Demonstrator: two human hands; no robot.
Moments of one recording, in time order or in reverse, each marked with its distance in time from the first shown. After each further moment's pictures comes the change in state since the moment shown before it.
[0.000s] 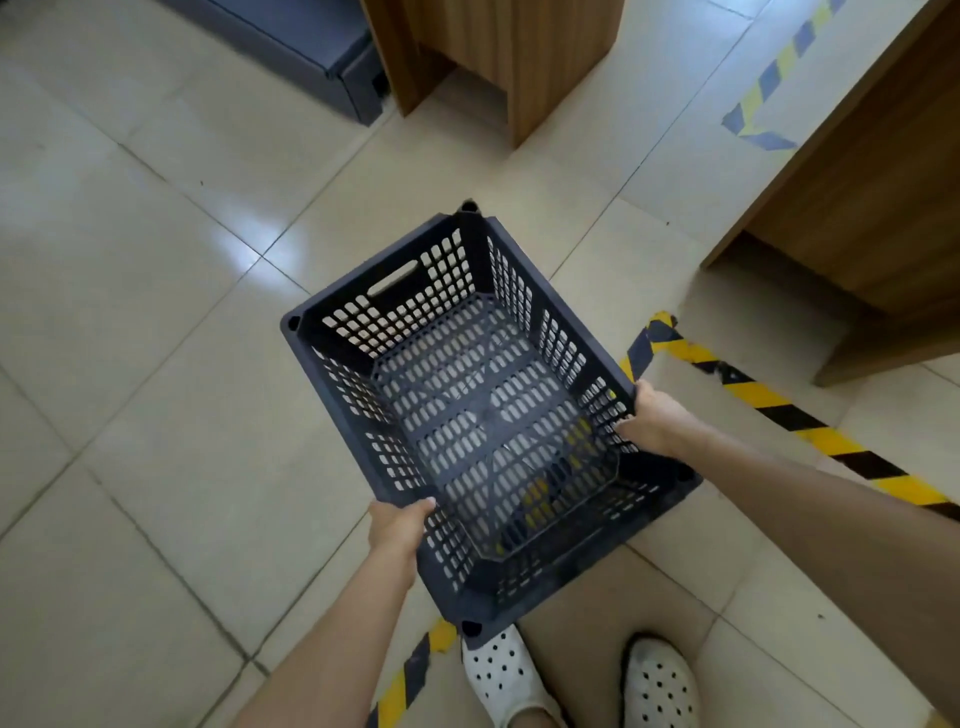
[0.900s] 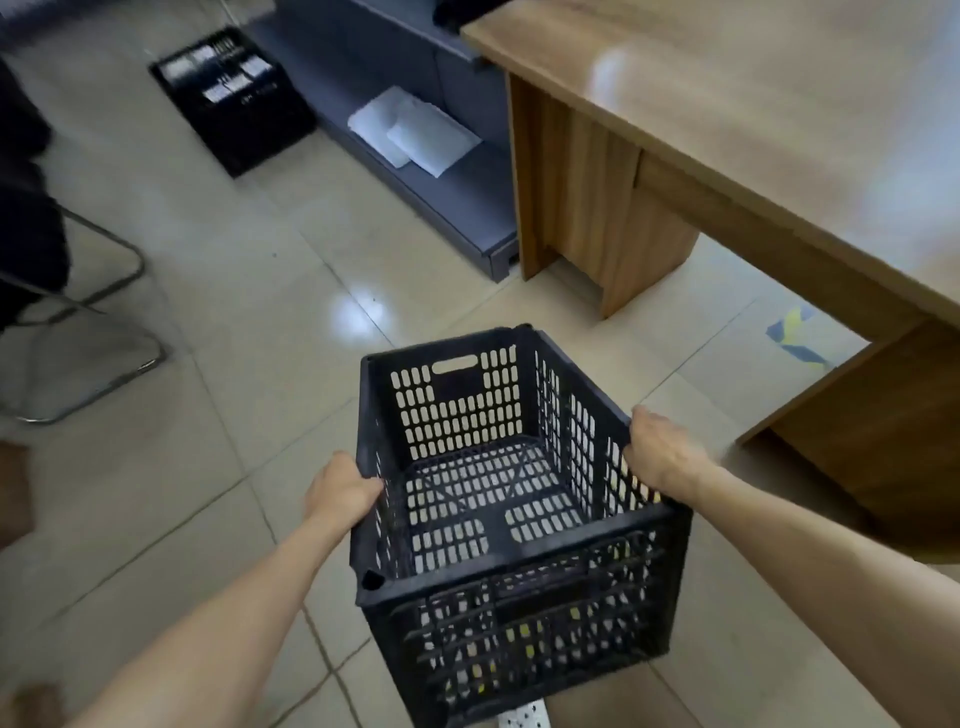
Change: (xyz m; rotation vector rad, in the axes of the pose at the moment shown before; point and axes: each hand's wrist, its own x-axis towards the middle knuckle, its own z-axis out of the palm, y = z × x) left_hand -0.192 0.195 -0.258 0.571 0.263 0.451; right_hand -0.212 -0.171 -0.171 -0.401 0.369 -0.379
